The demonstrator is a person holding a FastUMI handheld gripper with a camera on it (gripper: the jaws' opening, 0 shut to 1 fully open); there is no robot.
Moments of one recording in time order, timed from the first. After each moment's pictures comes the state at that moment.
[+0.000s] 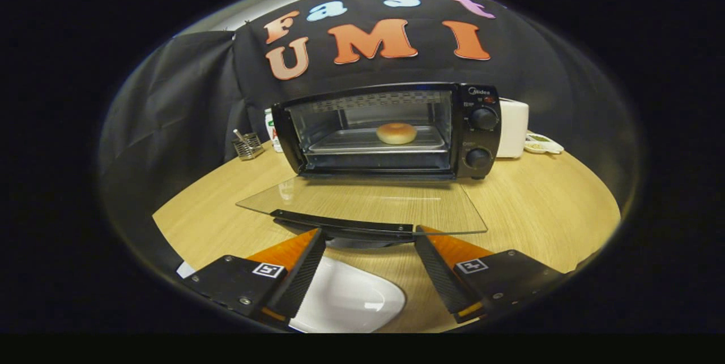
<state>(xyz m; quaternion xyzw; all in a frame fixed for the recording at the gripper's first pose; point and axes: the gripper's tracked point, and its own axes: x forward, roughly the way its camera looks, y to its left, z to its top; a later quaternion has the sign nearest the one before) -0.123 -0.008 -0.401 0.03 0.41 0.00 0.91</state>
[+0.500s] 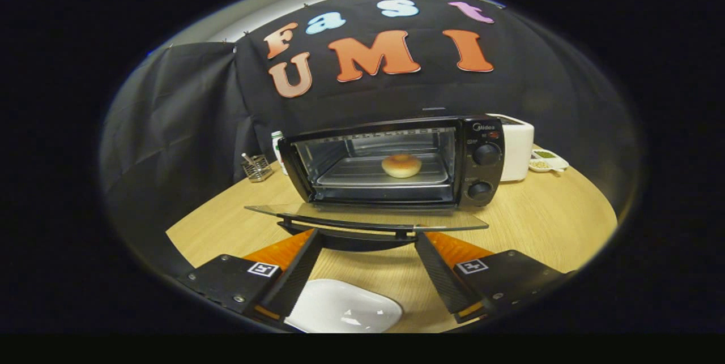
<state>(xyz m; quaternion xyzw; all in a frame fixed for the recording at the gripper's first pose) -0.083 -0.007 -0.365 0.05 0.37 0.01 0.93</state>
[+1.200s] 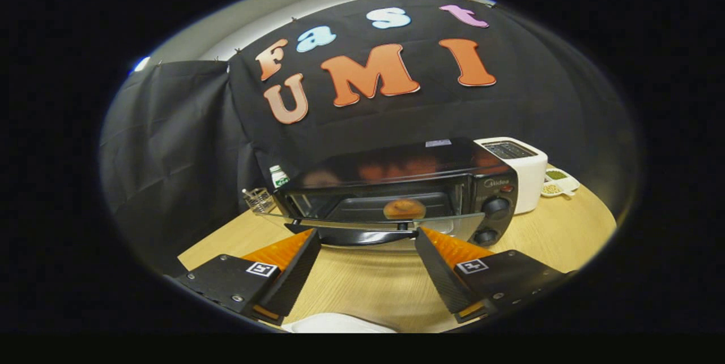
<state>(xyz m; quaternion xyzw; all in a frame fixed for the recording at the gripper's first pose) 0.004 -0.018 -0.333 0.09 0.32 0.01 0.94</state>
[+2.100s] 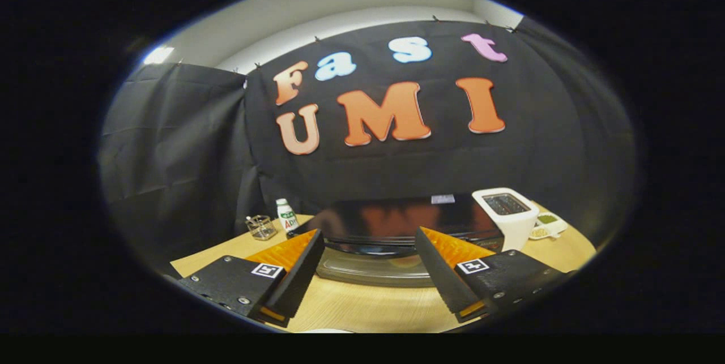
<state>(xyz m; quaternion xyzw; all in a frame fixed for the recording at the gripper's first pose) 0.021 -0.001 -0.215 0.02 0.19 0.03 0.98</state>
